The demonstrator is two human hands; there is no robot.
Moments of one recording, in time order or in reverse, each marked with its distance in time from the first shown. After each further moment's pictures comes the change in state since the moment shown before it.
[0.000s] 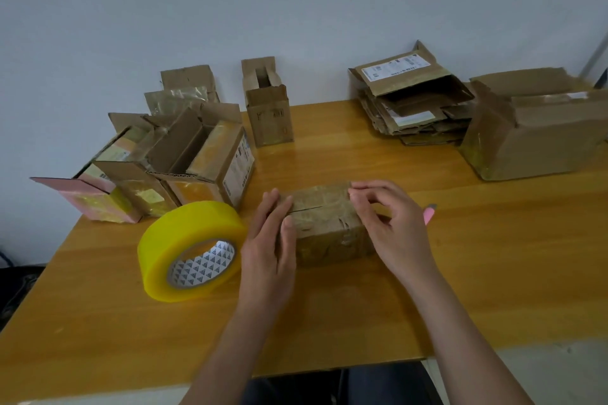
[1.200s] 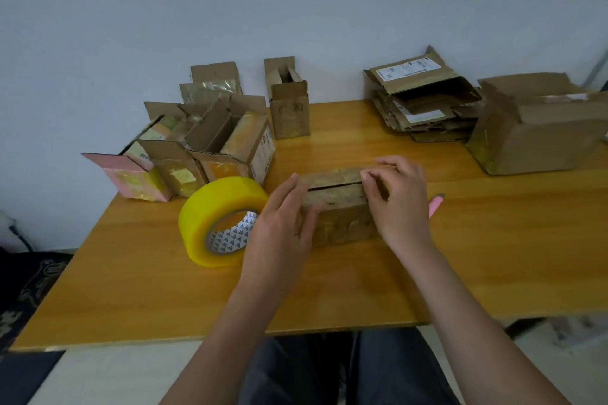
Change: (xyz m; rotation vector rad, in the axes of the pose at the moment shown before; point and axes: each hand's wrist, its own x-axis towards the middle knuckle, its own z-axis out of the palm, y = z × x) left_hand -0.005 0.044 -0.045 0.334 -0.089 0.119; right_hand -0.001 -0.011 0.015 -0.430 0.095 -0.077
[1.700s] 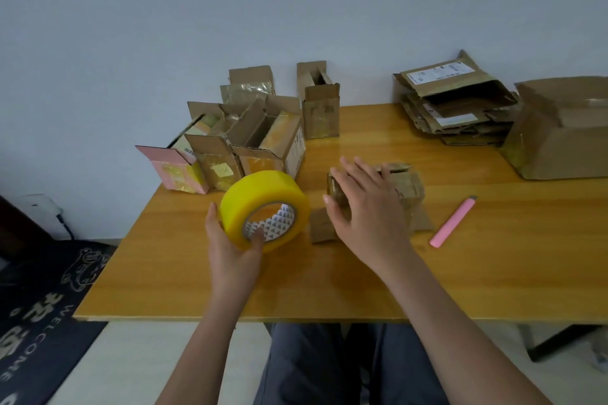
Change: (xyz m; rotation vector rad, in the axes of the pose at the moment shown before) left_hand -0.041 -0.085 -0.035 -0.305 0.203 -0.686; right_hand -0.026 -0.065 0.031 -0.167 -0.212 -0.267
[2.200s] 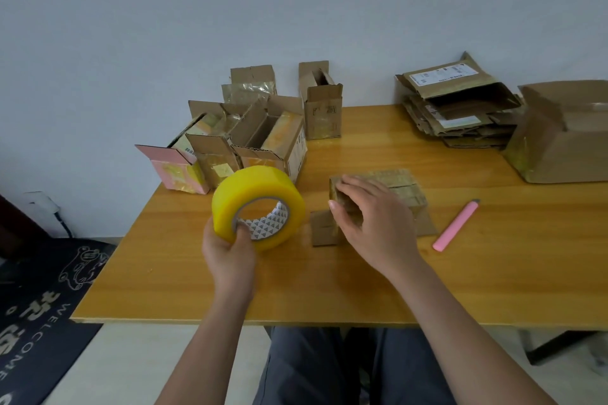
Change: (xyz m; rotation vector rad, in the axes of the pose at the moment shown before) left_hand 0.004 0.007 0.007 -0.338 0.176 -0.091; right_hand -0.004 0.007 0.000 0.078 -0.002 0.036
